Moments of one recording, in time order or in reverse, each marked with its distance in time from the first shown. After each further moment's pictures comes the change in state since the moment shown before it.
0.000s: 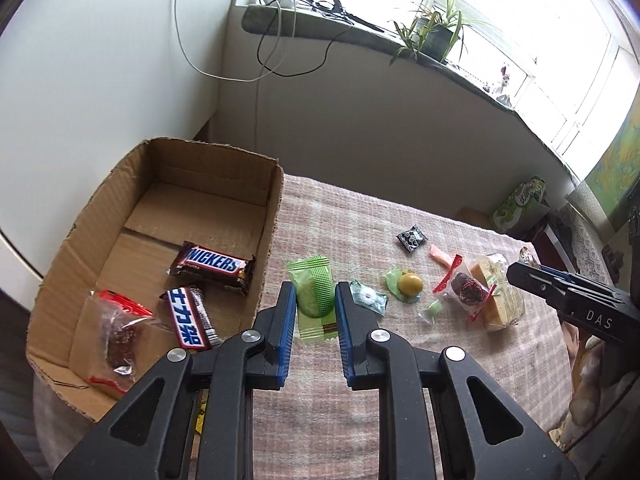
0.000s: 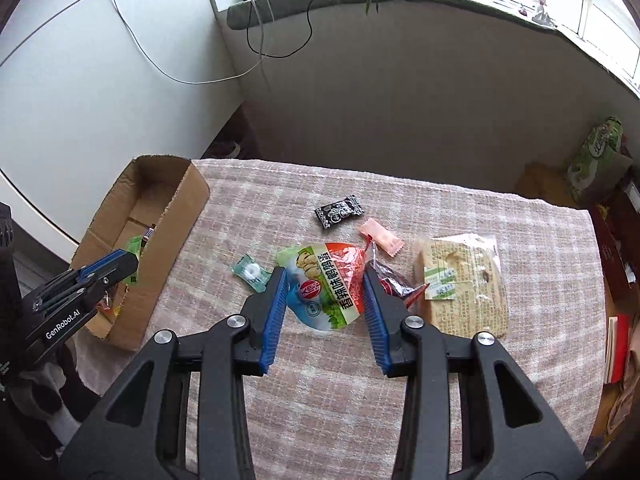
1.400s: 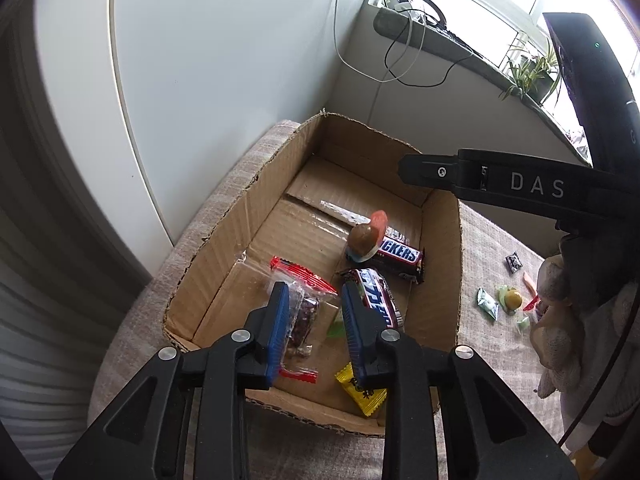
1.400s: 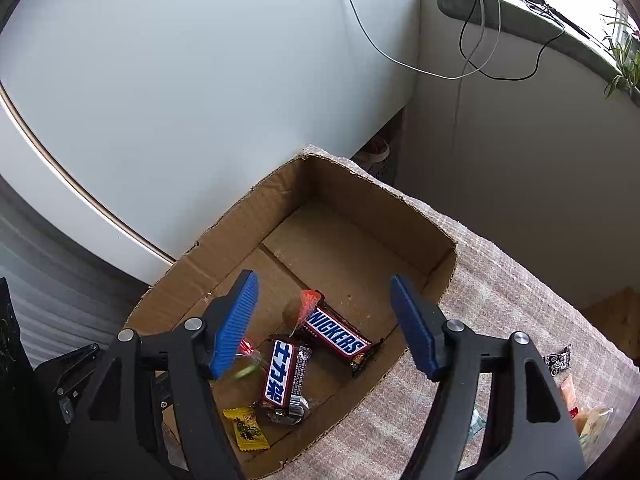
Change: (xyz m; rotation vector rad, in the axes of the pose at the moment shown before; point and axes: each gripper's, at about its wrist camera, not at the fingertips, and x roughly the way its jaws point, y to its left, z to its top) left arm -0.022 0.111 -0.019 -0.209 0.007 0.182; right arm 0.103 0.207 0.065 -0.334 0.082 0.226
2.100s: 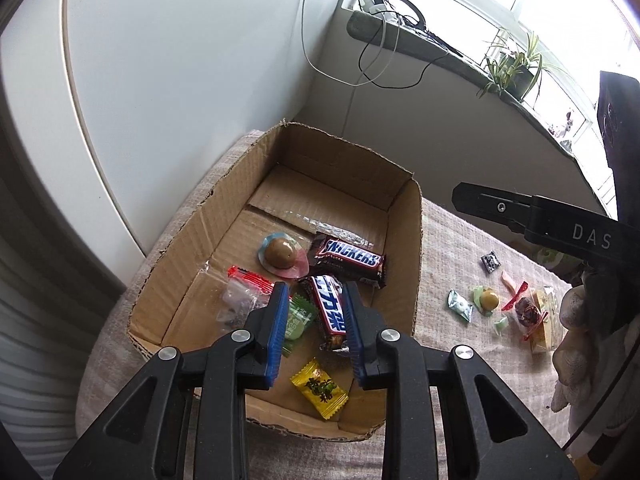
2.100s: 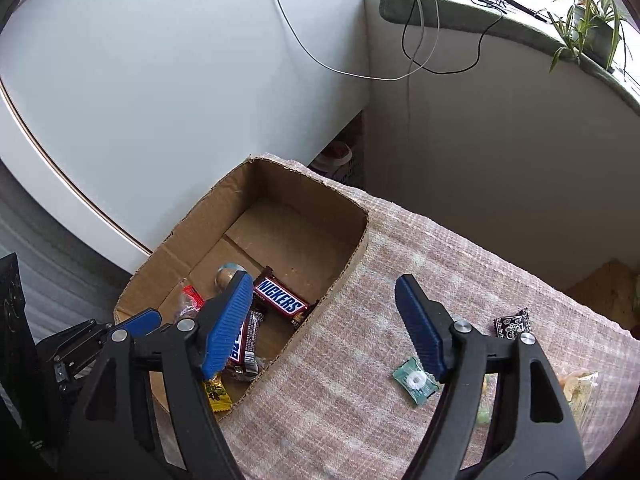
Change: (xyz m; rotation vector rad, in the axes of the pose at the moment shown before) left arm -0.007 -0.030 0.004 0.042 -0.012 -0.049; right arm -0.059 -0.061 -0.038 0.108 -0.059 -0.053
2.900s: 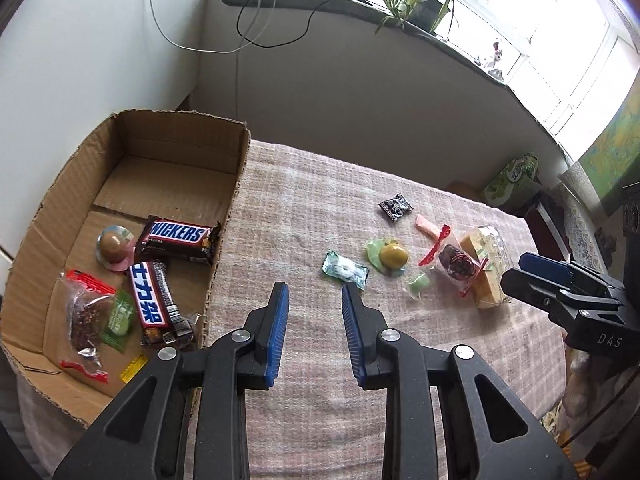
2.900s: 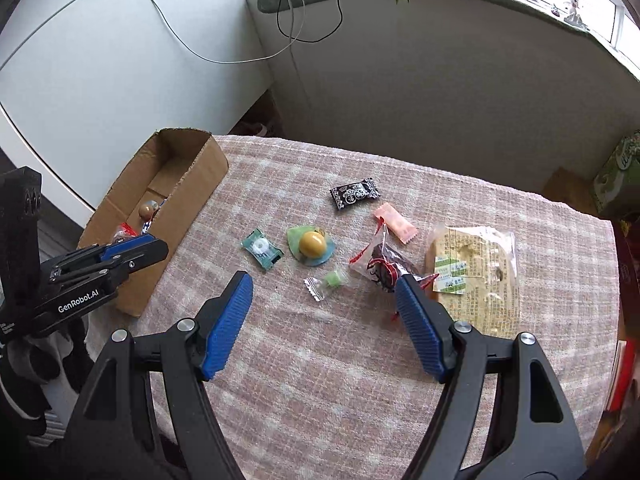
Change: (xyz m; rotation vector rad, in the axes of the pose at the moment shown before) left arm 0.035 -0.113 -0.020 0.209 0.118 -0.177; right arm -0.081 -0.124 -0.123 0.208 0.021 -0.112
